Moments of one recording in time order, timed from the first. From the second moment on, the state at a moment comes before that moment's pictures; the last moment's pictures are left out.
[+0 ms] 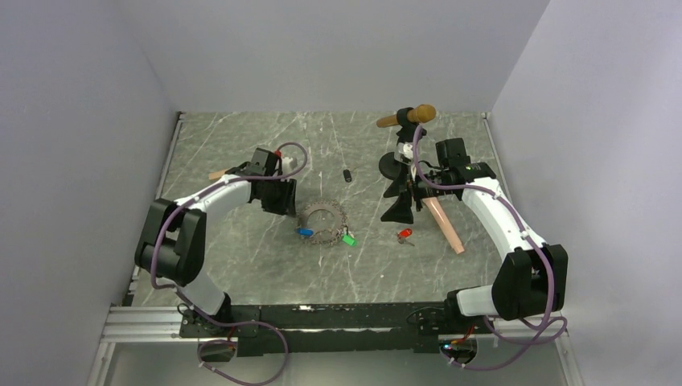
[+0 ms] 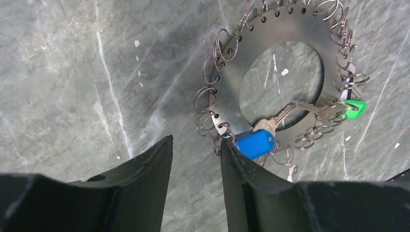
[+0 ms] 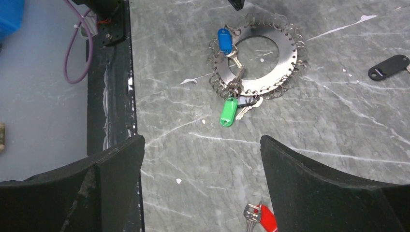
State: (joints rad) left arm -0.35 1.62 1.01 -0.48 0.24 -0.16; right arm 0.16 1.35 1.08 -0.79 -1.13 -0.68
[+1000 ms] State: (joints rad) left arm -0.30 1.72 0.98 -0.39 0.41 -0.18; right arm 0.17 1.35 1.08 -0.81 -1.13 -0.69
